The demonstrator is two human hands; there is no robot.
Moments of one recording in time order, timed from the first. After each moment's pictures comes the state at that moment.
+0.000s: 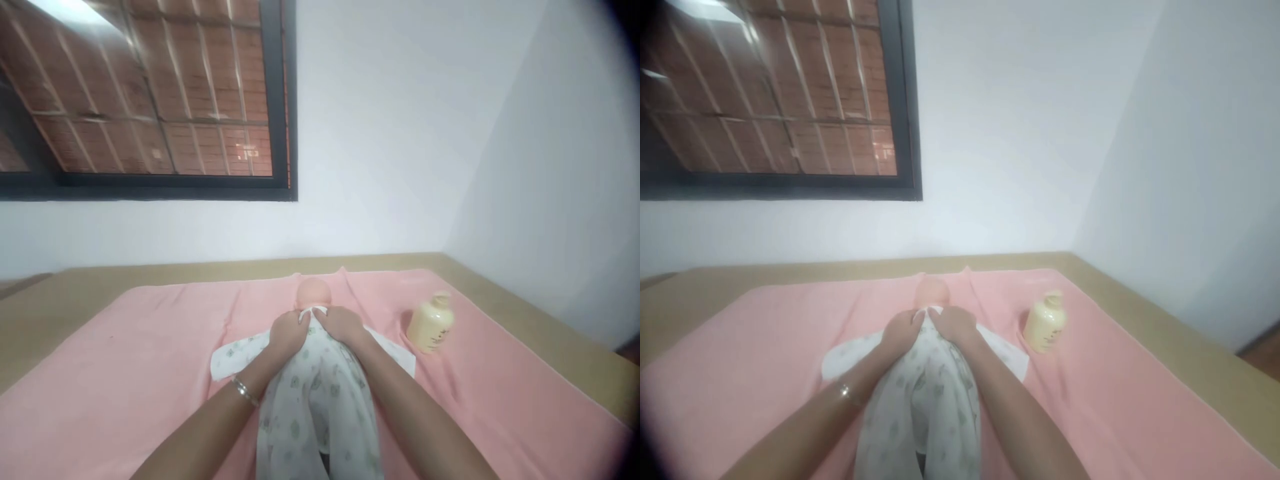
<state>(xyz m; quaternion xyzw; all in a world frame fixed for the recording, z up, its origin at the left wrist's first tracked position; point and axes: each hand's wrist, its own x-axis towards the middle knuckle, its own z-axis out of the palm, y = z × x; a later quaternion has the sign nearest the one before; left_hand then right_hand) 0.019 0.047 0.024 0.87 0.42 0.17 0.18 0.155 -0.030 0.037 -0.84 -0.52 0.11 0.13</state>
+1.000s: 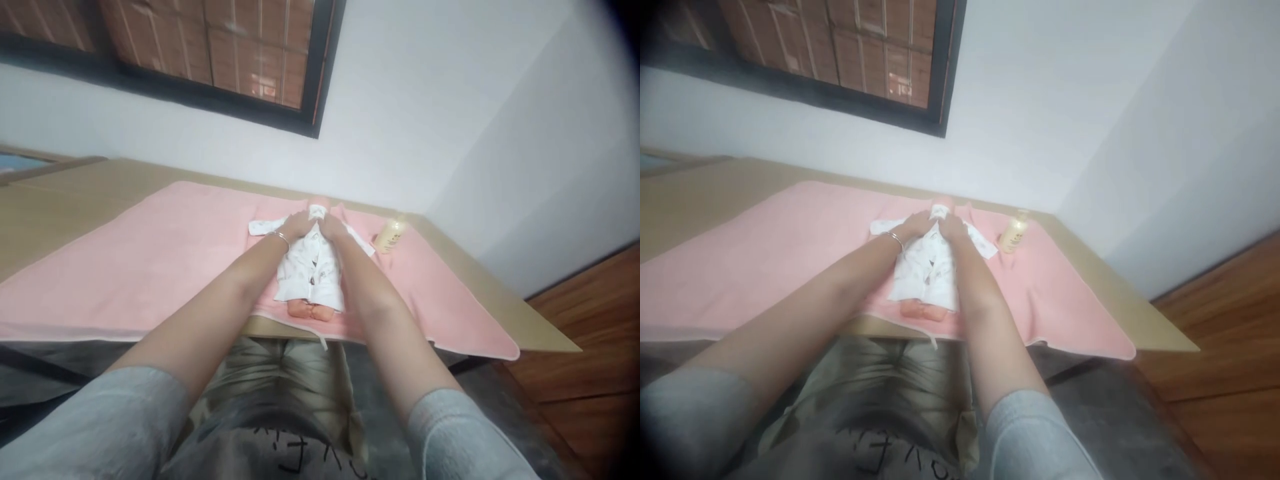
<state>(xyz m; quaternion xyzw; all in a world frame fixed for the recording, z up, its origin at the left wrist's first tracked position) -0.021 -0.032 0.042 0.91 0.34 0.17 0.15 0.111 -0.100 0.035 -0.82 -0.54 0.01 0.18</state>
